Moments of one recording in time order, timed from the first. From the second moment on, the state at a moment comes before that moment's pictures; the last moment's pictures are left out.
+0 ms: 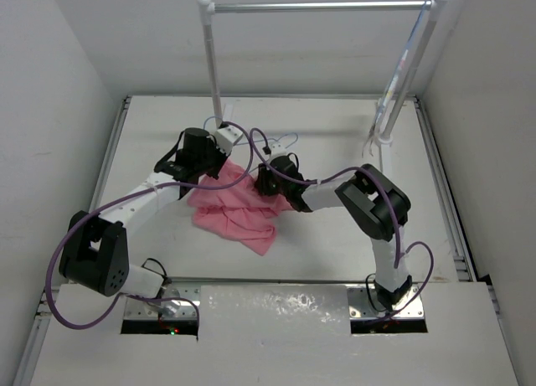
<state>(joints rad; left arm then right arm) -0.36 1.40 0.92 -0.14 0.09 0.35 0.72 2.03 0.98 0.50 0.08 0.38</state>
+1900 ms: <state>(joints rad) -0.32 1.35 0.91 -0.20 0.17 0.33 0.68 2.03 0.98 0.46 0.16 0.34</state>
